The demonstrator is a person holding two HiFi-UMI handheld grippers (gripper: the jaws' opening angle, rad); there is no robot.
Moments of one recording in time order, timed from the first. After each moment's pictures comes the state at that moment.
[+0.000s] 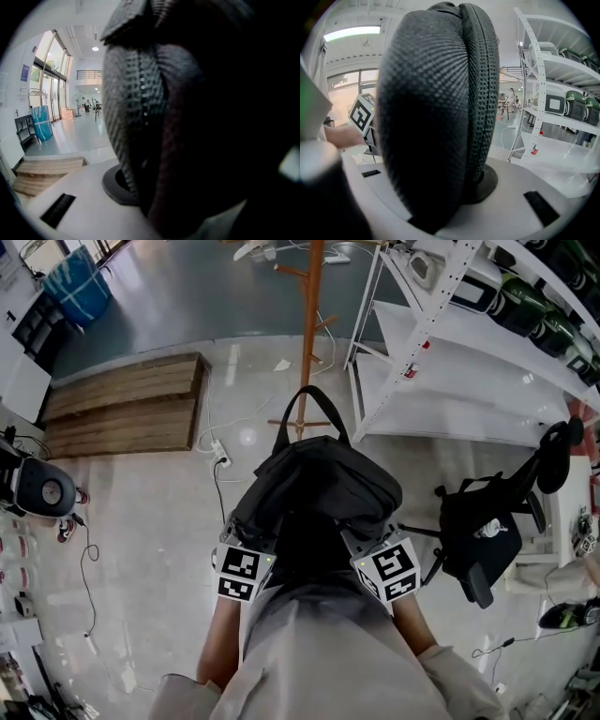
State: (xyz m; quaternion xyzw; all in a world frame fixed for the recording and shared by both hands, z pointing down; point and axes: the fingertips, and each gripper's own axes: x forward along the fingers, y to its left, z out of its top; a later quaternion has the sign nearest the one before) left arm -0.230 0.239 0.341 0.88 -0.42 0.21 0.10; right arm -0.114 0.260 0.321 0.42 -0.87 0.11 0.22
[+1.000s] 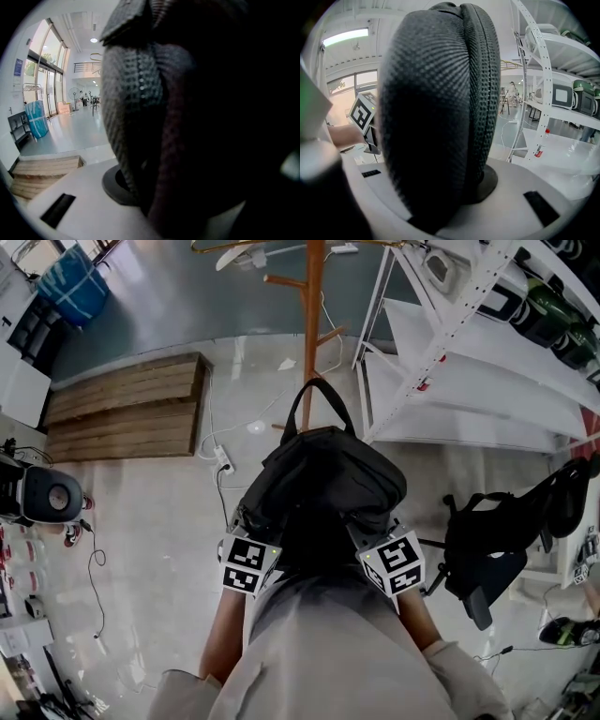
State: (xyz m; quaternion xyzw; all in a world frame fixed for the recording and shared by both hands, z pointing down) left arm -0.193 0.114 0.362 0.87 -0.41 0.23 0.13; right arm -0.076 0.133 0.343 0.41 -0.87 0.15 0.23
